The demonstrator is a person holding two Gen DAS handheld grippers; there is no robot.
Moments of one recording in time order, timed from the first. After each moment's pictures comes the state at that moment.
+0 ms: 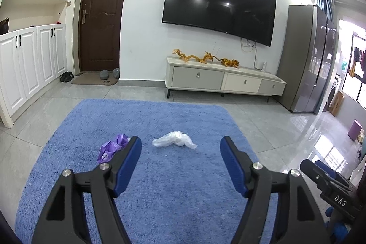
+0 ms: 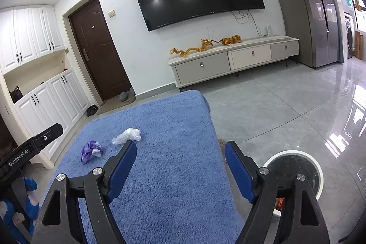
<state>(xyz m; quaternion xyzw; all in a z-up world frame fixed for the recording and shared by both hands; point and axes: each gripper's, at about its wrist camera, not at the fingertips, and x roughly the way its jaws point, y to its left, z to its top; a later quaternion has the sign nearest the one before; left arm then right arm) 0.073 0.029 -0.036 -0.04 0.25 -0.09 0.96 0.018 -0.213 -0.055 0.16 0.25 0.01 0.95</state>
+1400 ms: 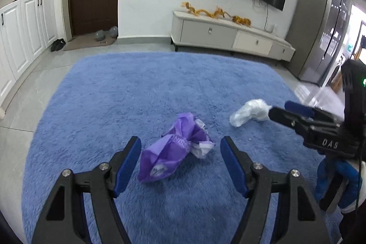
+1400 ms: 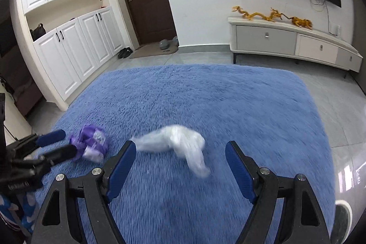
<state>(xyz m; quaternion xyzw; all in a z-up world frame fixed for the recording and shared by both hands) 0.226 0.140 -0.147 -0.02 0.39 -0.12 0.91 0.232 -0.080 -0.124 0.05 0.37 0.17 0.91</state>
